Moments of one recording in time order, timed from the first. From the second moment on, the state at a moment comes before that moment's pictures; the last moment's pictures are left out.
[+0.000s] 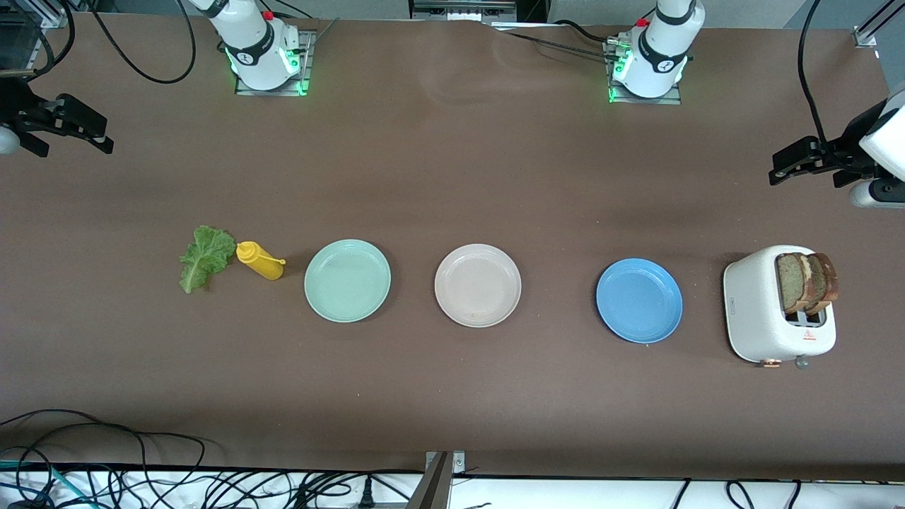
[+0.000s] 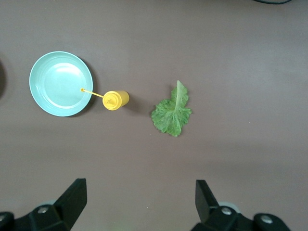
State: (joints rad) left arm -0.04 0.11 0.03 -1.43 0.00 1.43 0.01; right arm 0.01 -0.08 -0.03 -1.65 0.00 1.57 -0.09
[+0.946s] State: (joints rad) left arm -0.03 0.12 0.03 -1.43 0.00 1.43 0.01; right arm 0.01 -0.08 -0.03 -1.65 0.00 1.57 -0.09
